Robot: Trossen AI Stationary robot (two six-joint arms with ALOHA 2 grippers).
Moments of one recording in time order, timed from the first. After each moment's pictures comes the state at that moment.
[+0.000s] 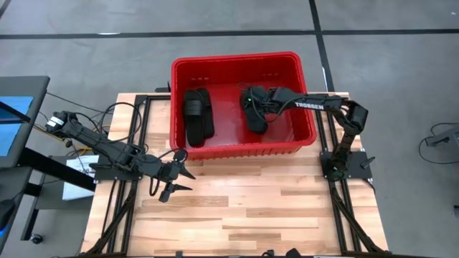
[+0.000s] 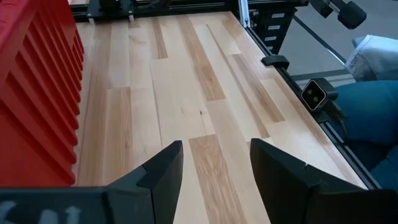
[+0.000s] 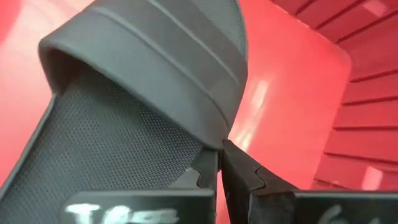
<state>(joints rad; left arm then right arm) -0.41 0.94 0.58 -0.11 -0.12 -0.13 -0.47 1.80 1.36 -0.81 0.44 0.41</state>
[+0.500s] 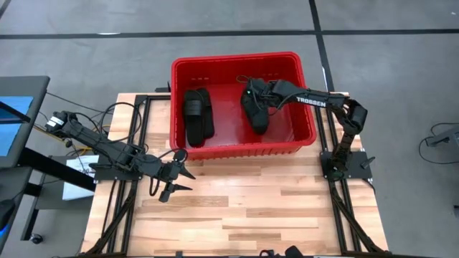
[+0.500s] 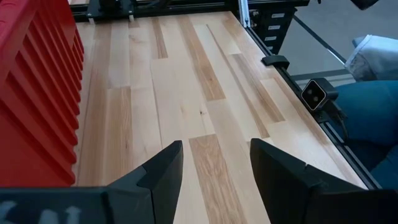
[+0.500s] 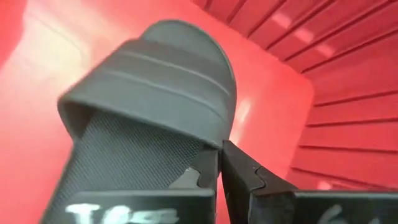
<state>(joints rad) -0.41 0.94 0.58 -0.11 -0.12 -0.13 -0.47 1.80 1.51 -0.92 0.50 0.37</state>
